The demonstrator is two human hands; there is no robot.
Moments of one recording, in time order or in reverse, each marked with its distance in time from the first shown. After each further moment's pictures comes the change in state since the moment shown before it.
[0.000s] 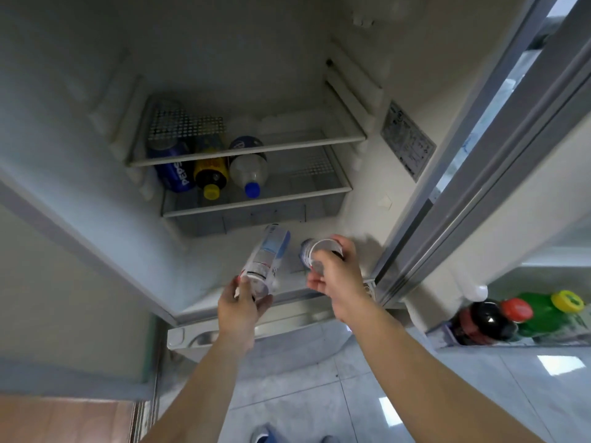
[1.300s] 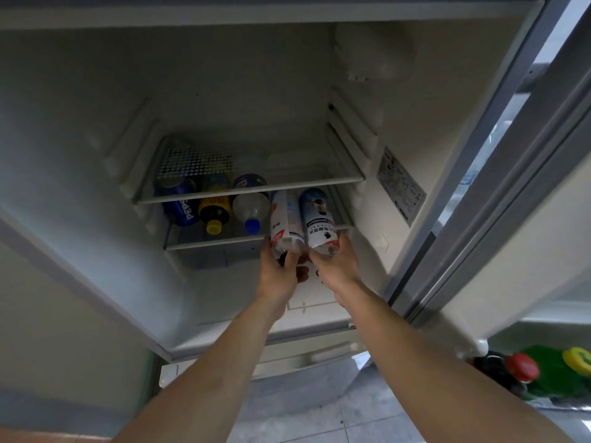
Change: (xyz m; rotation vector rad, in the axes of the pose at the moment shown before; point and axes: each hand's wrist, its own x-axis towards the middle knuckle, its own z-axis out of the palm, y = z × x) left_hand 0.009 0.052 0.117 0.231 -0.320 0.272; right_hand 0.070 -0.050 0.006 -0.379 0.030 -0.335
